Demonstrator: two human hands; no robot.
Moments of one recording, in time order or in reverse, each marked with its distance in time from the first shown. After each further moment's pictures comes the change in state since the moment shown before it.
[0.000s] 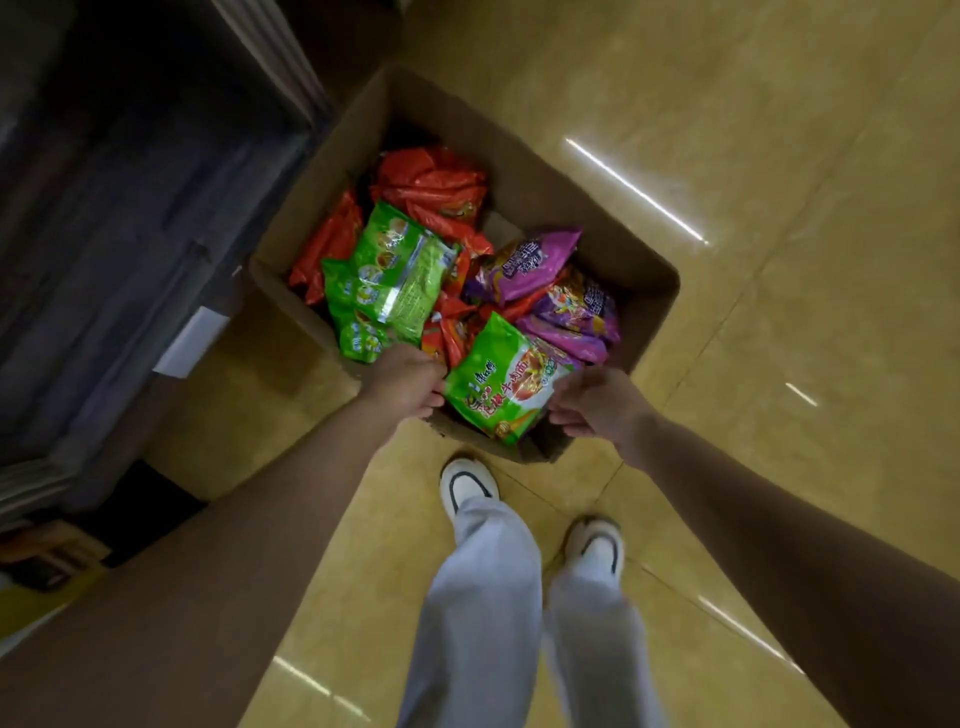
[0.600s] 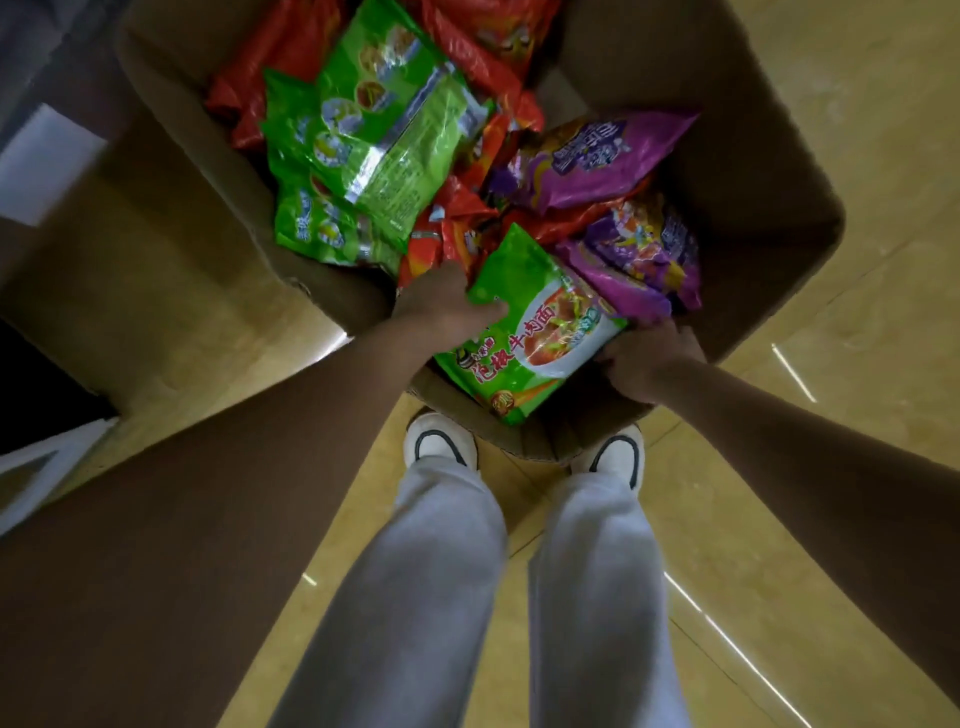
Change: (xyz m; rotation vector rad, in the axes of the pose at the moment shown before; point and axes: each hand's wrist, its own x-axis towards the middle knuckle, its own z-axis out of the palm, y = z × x) left_hand 0.152 -0.057 0.073 0.459 -0.010 0.098; right_hand 0.186 0.050 -0.009 -1.693 -0.022 -0.144
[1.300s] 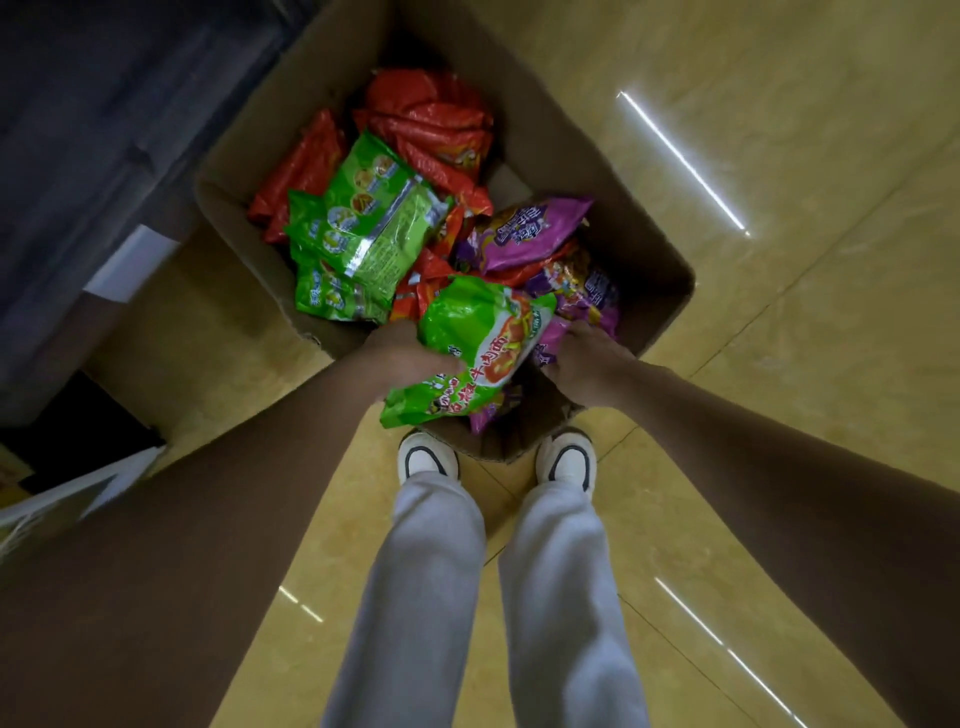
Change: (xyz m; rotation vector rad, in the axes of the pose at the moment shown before) left_hand -0.088 0.043 -0.050 -0.233 -0.099 -0.129; right_hand -0.095 0.025 -0.077 0.222 0.075 -0.226
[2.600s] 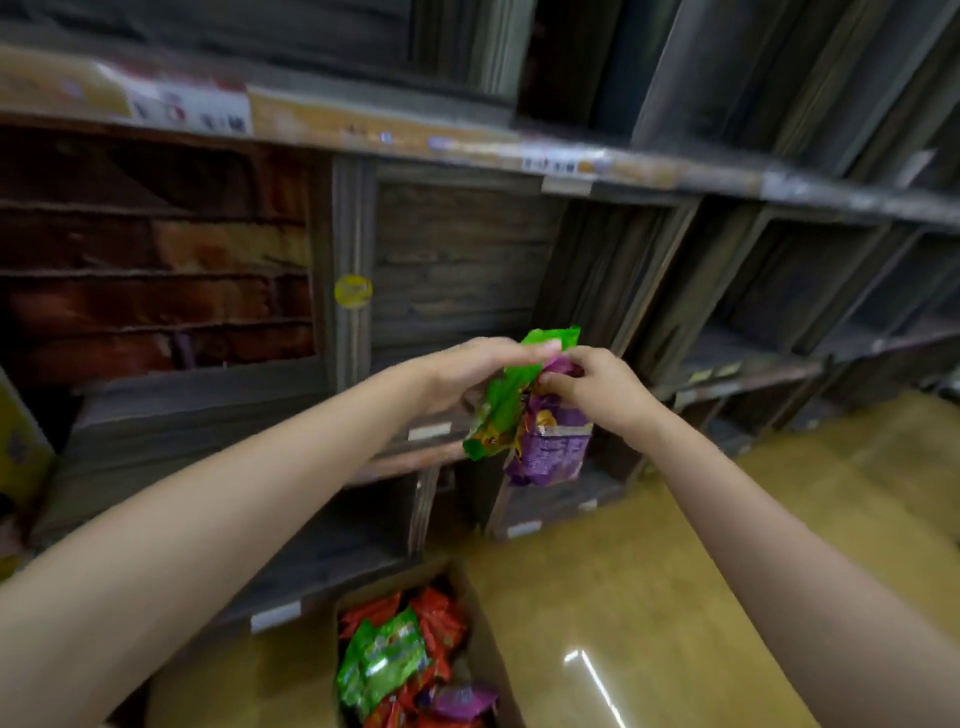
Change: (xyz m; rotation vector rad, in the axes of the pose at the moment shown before) left_hand -0.690 0.205 -0.219 -0.399 0.323 0.985; right_hand -0.631 -0.188 -0.393 0.209 0.998 -0.644
